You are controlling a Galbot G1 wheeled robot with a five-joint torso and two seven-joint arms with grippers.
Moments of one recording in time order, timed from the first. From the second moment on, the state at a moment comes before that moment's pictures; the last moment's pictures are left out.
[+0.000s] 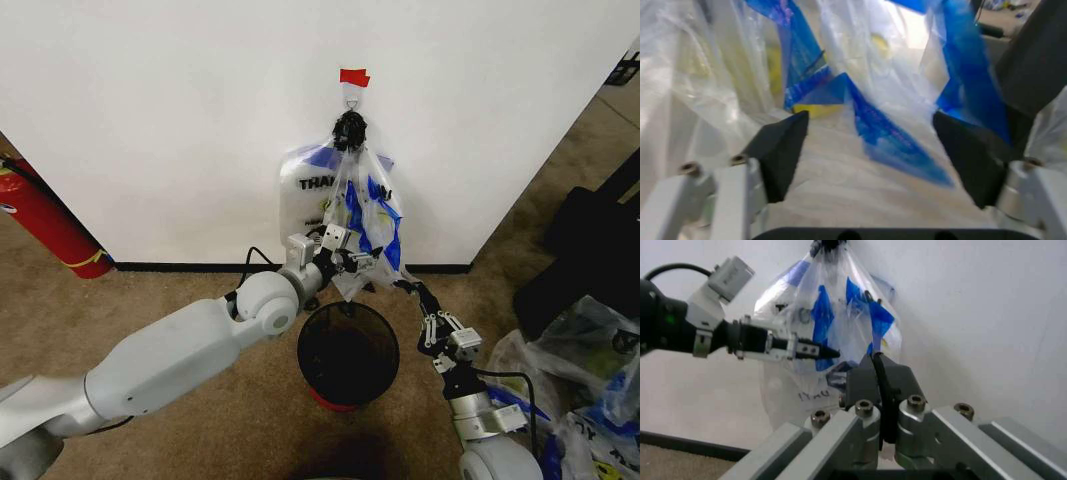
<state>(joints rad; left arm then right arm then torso) 0.27 -0.95 0.57 -1.79 -1.03 0.26 -0.31 -1.58 1.31 0.46 2.06 0.20 0.37 -0.06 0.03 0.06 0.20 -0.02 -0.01</state>
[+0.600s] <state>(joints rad) 0.26 -0.95 0.60 -1.78 -1.03 0.28 -0.29 -1.58 1.29 0.48 2.08 0.22 0.35 -0.06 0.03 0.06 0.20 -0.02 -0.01</state>
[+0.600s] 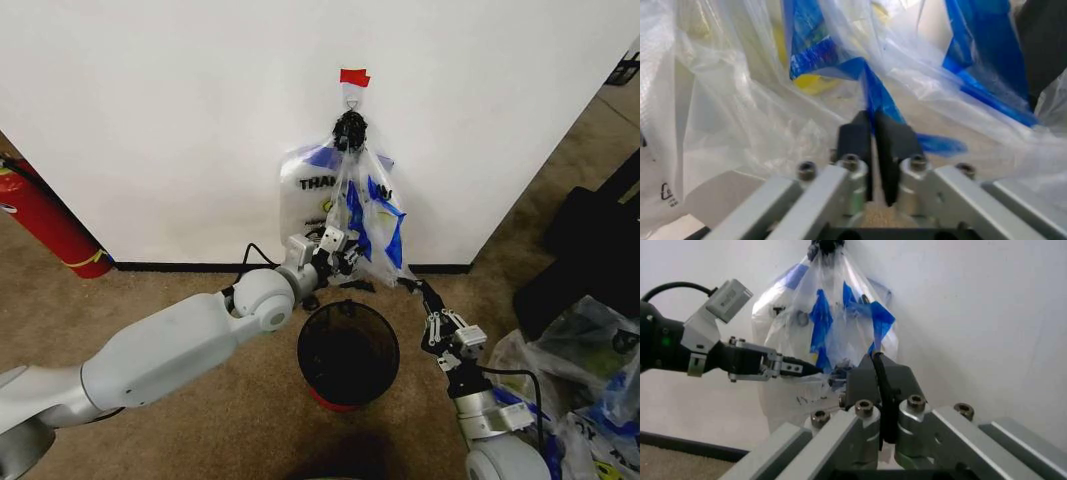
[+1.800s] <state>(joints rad) 0.67 -0.85 0.25 -2.12 -1.06 0.08 -0.39 -1.47 1.06 0.66 2.05 0.84 0.17 -0.38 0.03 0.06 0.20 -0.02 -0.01</state>
